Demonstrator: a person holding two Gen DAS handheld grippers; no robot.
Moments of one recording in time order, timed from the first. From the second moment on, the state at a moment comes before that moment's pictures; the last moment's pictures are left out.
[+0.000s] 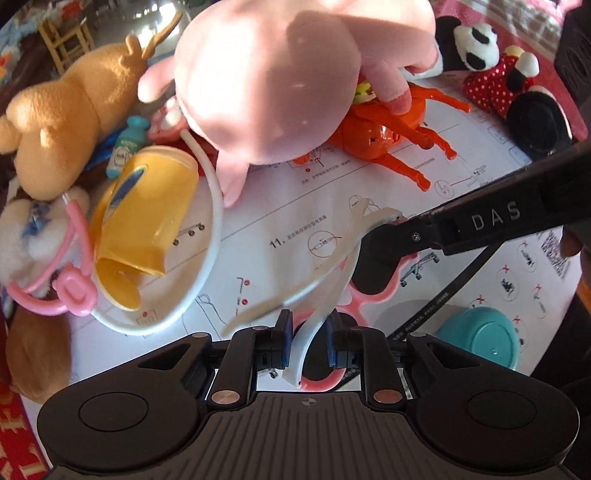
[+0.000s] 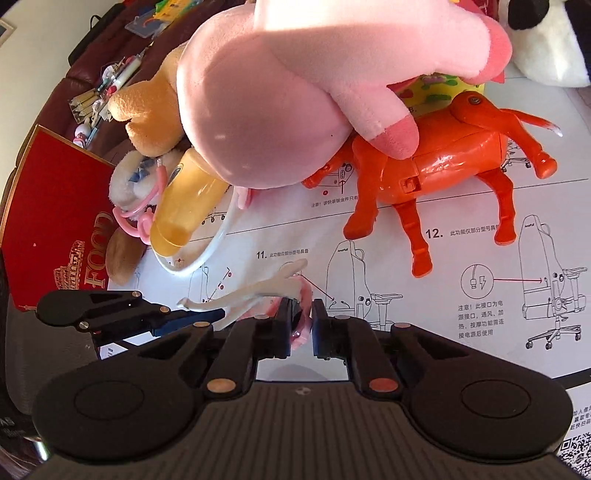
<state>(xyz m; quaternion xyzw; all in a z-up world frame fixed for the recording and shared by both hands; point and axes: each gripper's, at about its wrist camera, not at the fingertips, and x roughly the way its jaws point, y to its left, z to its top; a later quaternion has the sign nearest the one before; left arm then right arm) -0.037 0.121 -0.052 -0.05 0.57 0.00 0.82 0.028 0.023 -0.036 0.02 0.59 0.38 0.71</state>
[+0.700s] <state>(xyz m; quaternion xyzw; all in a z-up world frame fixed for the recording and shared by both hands) -0.056 0.124 -0.054 -0.11 0.58 0.02 0.81 -0.009 0.030 -0.039 -0.08 0.56 0.38 0.73</state>
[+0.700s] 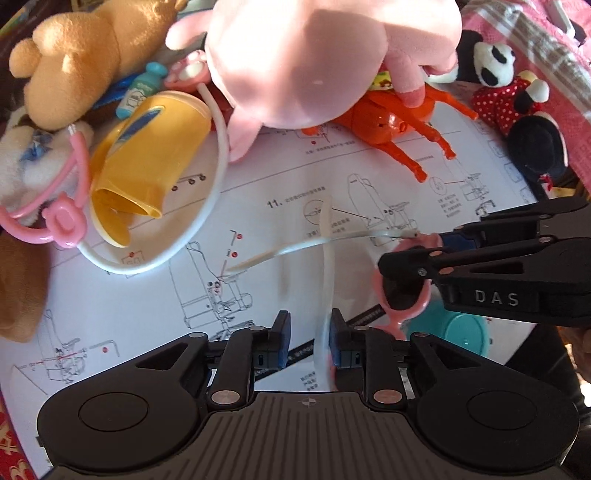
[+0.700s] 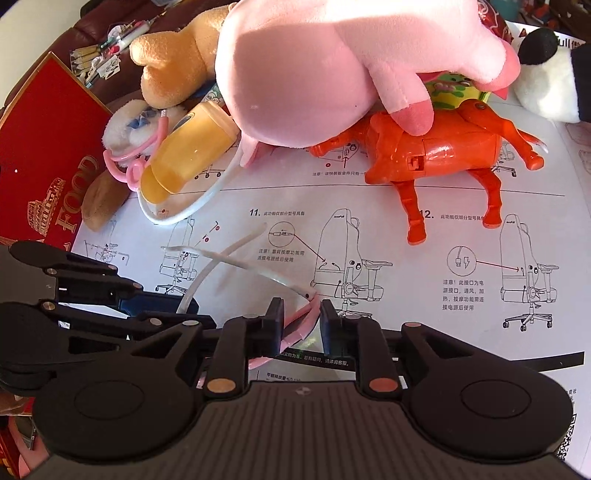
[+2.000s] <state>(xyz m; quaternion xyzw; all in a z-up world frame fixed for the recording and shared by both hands) -0.074 0.114 -0.024 -0.09 0.56 0.07 0.82 -0.021 0.009 -0.023 0.00 0.59 0.37 0.72</state>
